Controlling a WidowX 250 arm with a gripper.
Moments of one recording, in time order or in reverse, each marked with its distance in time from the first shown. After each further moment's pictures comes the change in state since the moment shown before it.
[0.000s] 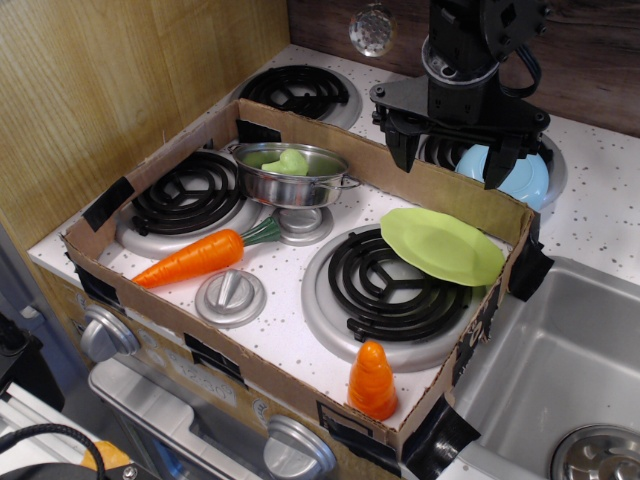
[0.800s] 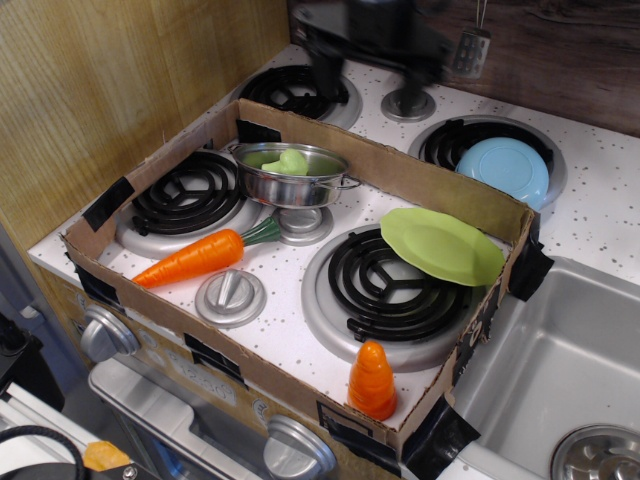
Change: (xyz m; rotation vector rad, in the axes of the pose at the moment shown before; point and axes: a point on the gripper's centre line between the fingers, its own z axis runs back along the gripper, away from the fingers) arm 0.046 0.072 0.005 0.093 0.012 -0.062
